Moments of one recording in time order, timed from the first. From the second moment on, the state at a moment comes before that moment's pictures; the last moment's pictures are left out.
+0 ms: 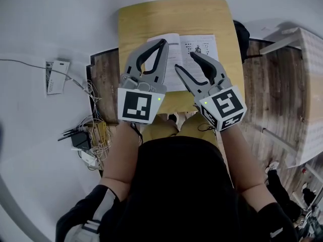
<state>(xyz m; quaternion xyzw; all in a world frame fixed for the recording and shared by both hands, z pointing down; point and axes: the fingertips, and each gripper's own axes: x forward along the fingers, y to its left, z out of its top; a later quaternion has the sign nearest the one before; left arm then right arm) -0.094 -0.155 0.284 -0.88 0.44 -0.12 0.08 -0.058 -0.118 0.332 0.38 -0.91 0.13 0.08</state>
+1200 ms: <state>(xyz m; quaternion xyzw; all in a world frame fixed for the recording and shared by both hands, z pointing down) -0.040 -0.051 0.229 -0.87 0.47 -0.07 0.12 0.050 -0.030 0.244 0.40 -0.91 -0.07 0.06</state>
